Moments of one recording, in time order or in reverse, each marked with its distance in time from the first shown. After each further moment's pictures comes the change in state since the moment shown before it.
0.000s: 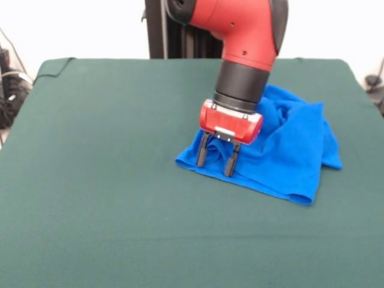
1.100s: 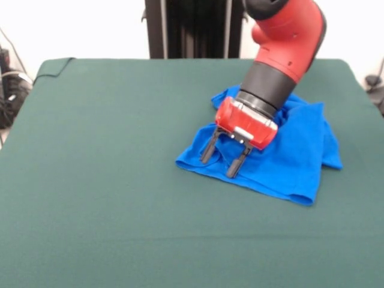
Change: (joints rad) arm 0.387 0.353 -0.491 -0.184 0.145 0.021 0.000
